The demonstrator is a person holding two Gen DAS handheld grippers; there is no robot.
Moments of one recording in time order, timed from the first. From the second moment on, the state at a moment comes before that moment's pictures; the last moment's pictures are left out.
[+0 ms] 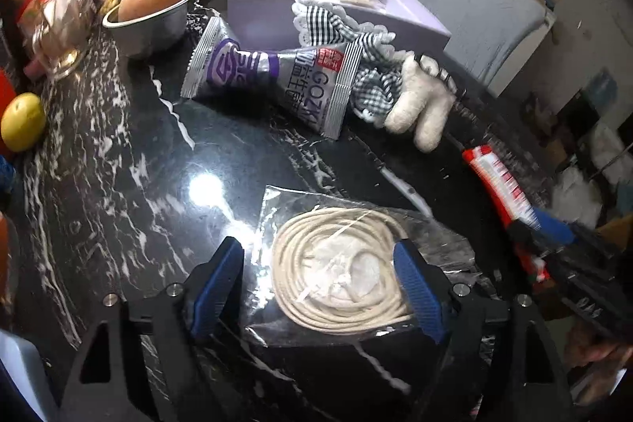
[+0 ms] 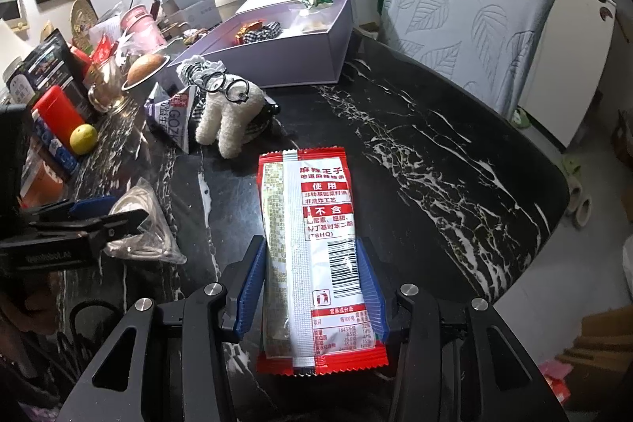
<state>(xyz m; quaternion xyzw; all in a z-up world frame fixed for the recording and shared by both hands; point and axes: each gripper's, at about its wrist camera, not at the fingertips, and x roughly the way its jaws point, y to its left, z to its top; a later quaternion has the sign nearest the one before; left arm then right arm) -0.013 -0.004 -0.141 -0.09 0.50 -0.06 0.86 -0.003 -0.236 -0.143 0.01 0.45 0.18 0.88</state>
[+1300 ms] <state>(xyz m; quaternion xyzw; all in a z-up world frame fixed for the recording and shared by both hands) -0.025 -0.025 -0.136 -0.06 0.46 -0.07 0.88 -0.003 -0.236 -0.146 0.02 0.45 0.19 0.87</state>
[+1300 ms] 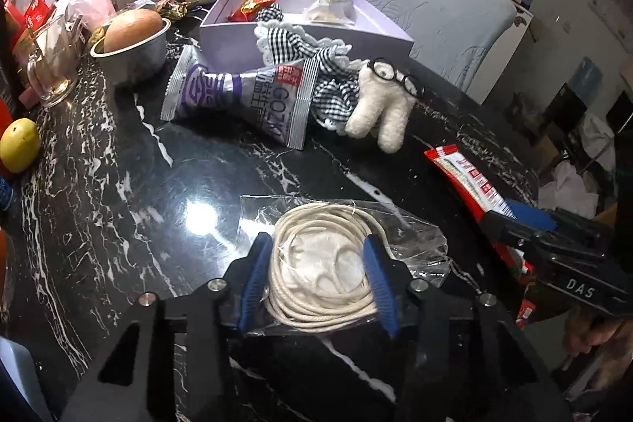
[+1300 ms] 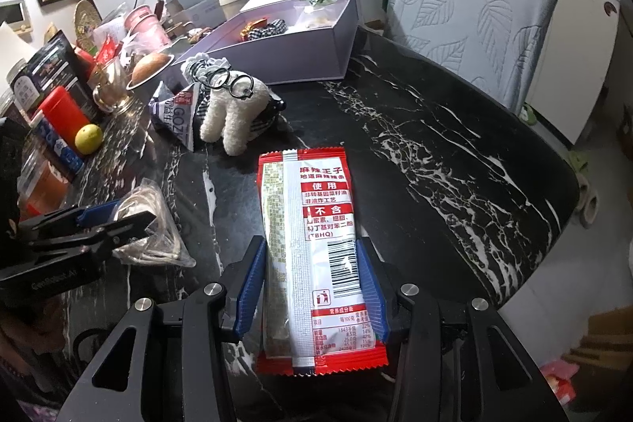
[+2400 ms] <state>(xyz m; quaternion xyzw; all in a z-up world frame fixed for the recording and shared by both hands) -0.004 -0.020 -0.027 -0.07 0.31 -0.10 0.94 0.009 -0.228 -0.053 0.01 0.34 0.22 0.91</state>
